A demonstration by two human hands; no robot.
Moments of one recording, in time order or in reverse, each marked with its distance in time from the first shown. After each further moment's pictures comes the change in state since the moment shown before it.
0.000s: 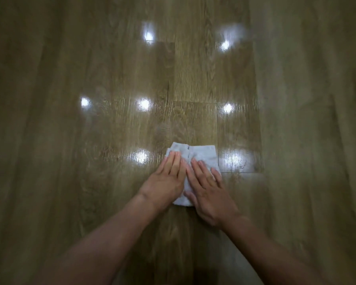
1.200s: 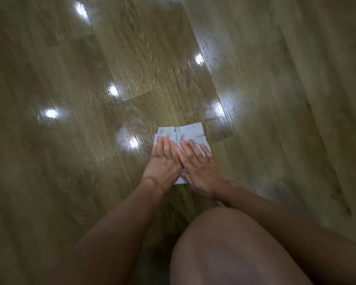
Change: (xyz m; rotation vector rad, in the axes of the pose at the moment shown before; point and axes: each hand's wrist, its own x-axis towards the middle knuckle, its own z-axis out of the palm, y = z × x) left_hand 0.050 0.021 -0.044 0.160 -0.242 0.141; right_hand -0.010 0.022 0.013 0.035 0.133 0.147
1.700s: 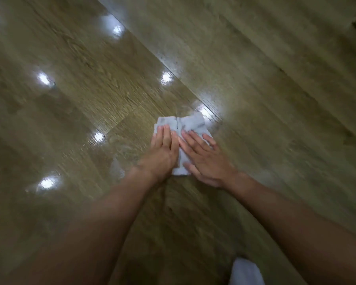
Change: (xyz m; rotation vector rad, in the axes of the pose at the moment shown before) left_hand 0.061 -0.044 -0.011 0.198 0.204 0.295; right_hand 0.022 -0.005 -0.003 0.003 0.073 0.391
